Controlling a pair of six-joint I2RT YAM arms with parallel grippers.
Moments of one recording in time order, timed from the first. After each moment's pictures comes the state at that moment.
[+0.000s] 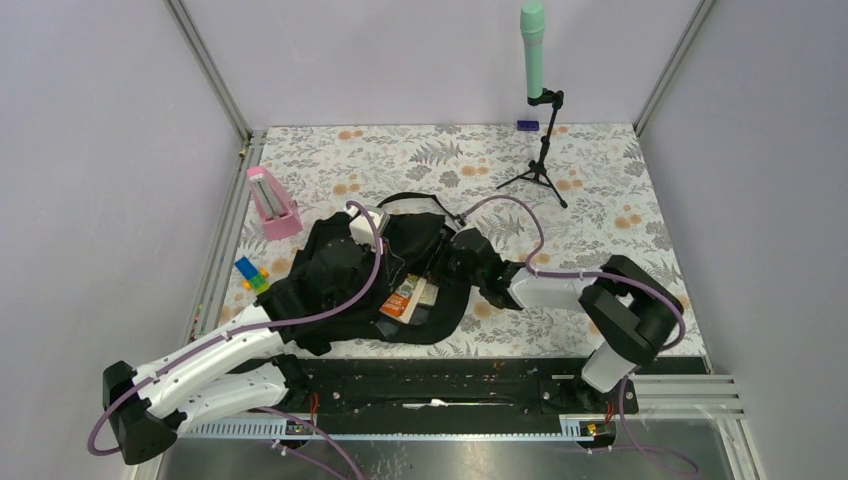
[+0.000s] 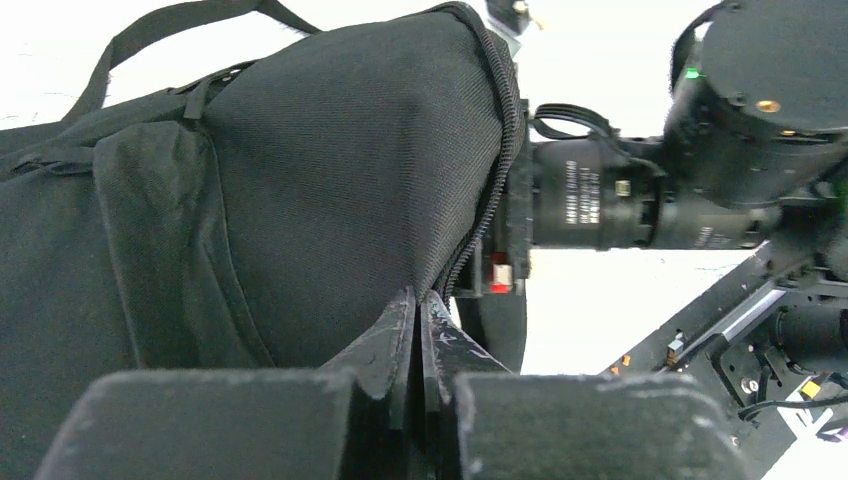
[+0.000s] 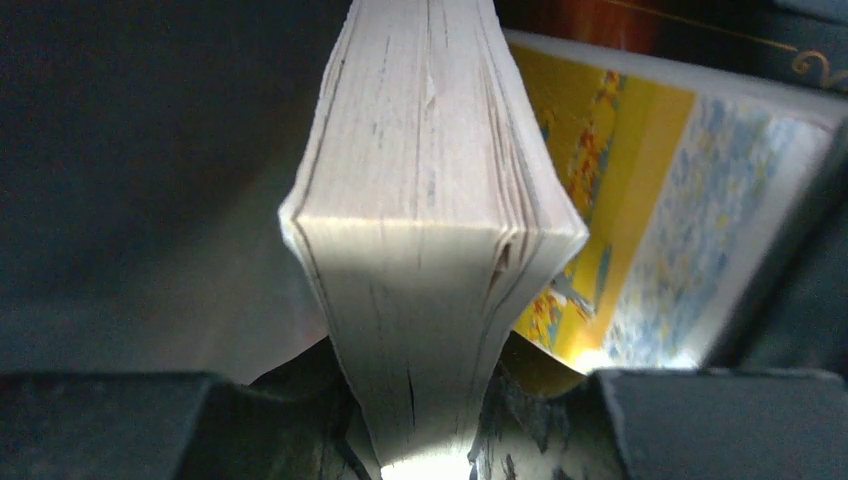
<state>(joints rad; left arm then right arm) -0.90 0.87 0.75 -0.28 -0.22 -0.40 0.84 1.60 0.72 0.38 -0.10 1.19</state>
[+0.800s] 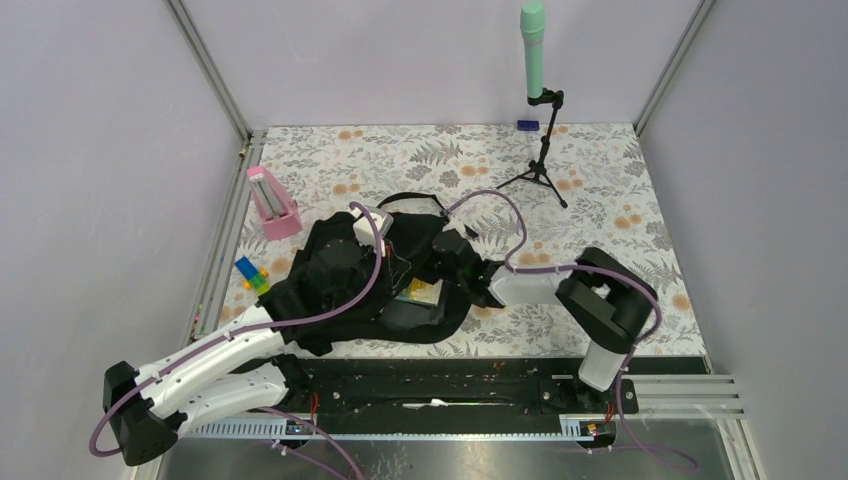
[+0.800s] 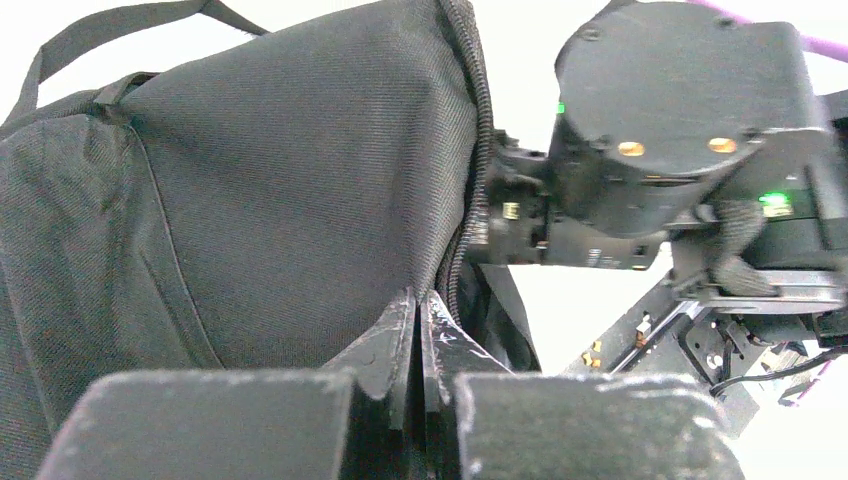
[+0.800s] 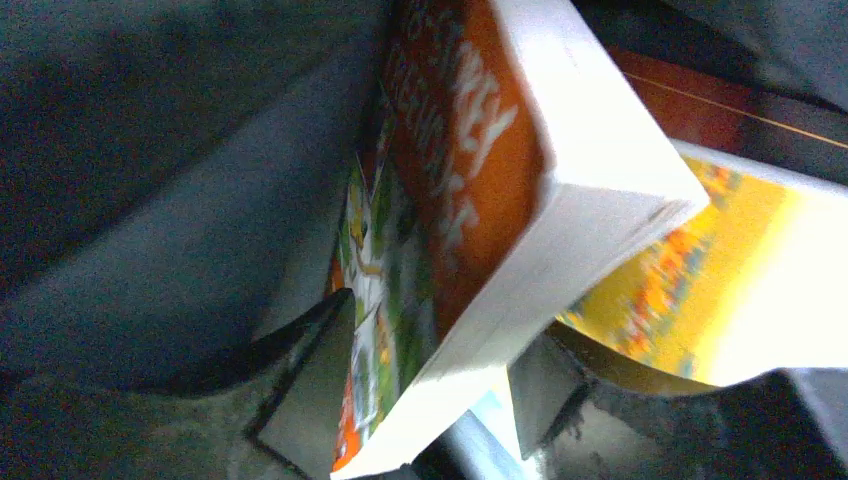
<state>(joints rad) -0.88 0.87 0.72 -0.22 -0.11 -0.39 0.92 1.78 0.87 0.47 0.06 1.14</state>
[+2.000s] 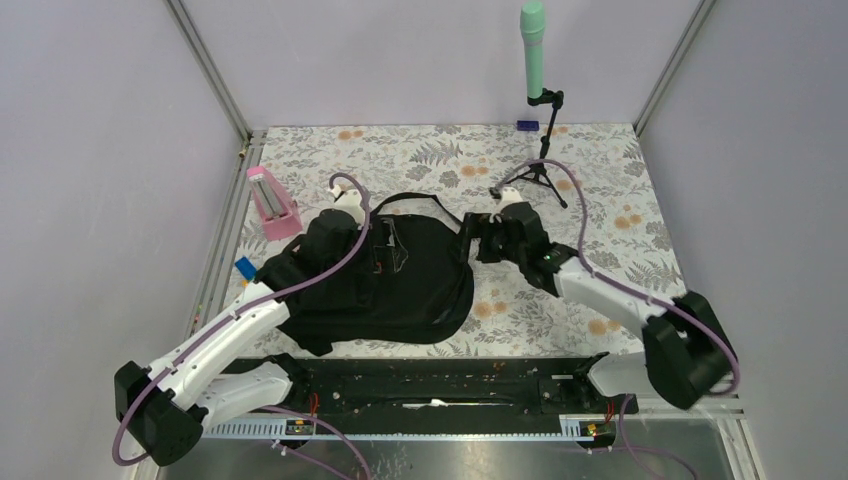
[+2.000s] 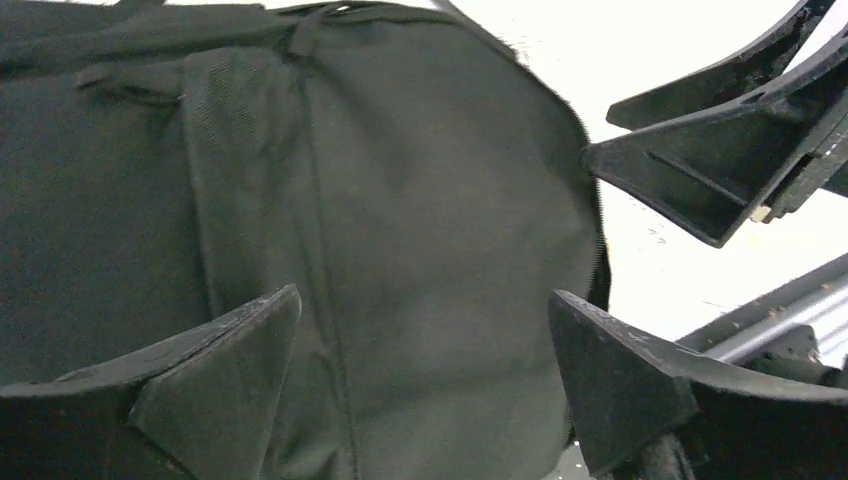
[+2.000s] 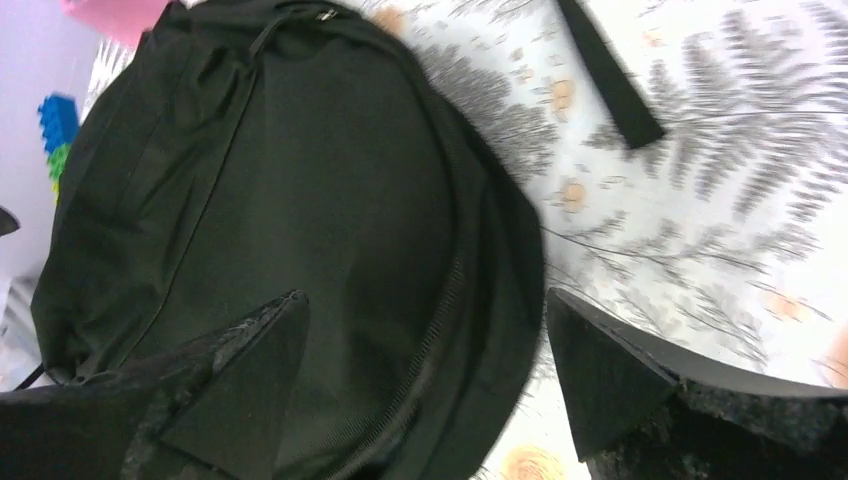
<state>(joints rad) -0.67 0.99 0.87 -0.44 -0.04 -0.50 0.60 1.27 0.71 0.02 -0.03 0.55</state>
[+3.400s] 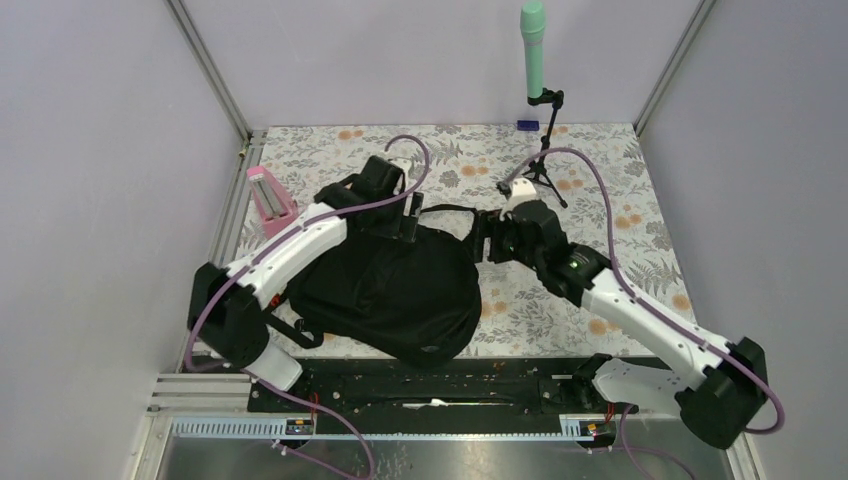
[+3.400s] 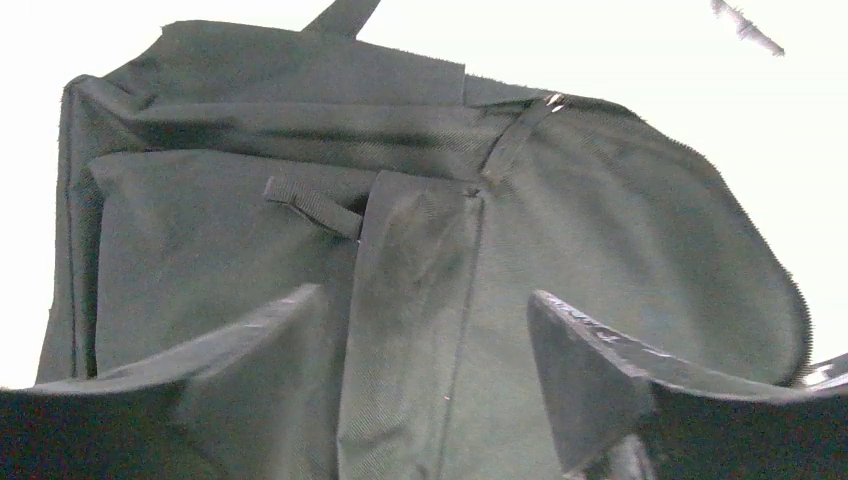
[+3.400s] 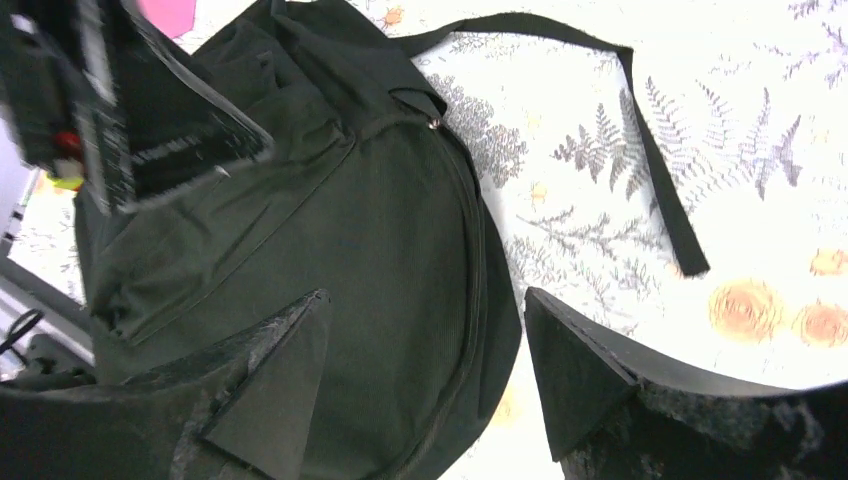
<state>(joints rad) -0.59 1.51 1.32 -0.70 -0.06 -0.28 0.69 1.07 0.85 -0.31 0.09 0.45</state>
